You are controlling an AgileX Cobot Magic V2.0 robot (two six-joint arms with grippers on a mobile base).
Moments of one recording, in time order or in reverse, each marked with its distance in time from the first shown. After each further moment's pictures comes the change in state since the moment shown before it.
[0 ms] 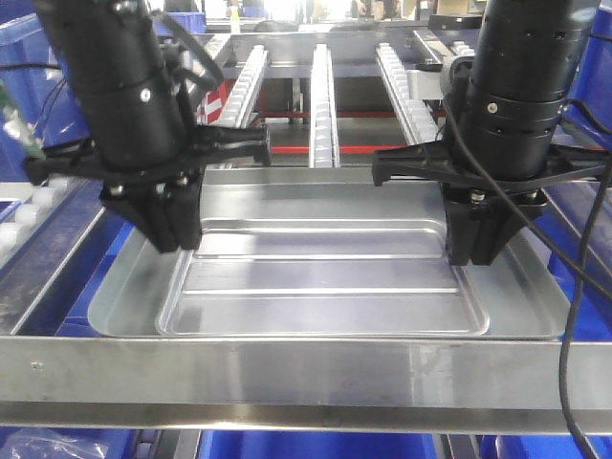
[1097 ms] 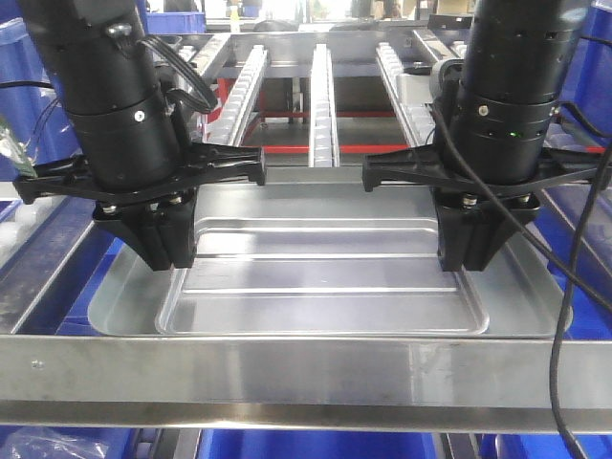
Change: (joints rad) left arm 0.000 0.000 0.030 -0.002 -0.019 -0.005; right arm 0.026 0.000 0.000 0.004 0.013 0.000
